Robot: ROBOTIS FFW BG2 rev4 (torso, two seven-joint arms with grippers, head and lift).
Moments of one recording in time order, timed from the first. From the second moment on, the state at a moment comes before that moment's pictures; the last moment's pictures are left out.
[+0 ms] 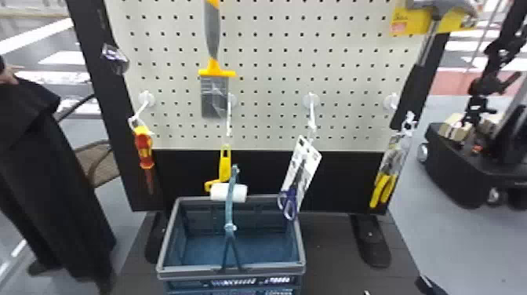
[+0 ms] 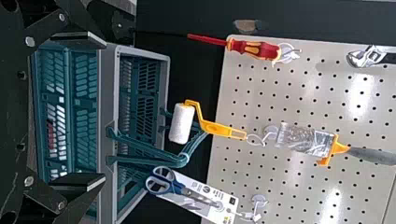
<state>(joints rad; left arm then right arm) 0.89 0.01 -0.09 -2.19 0.07 -0.16 -0.08 0.56 -0.09 0.00 -1.85 -0.13 -0.30 0.30</state>
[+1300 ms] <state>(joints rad) 0.84 0.02 -0.11 -2.14 0.08 -0.16 -0.08 -0.02 -0.04 0.13 -1.36 -0.12 -0.27 0.45</state>
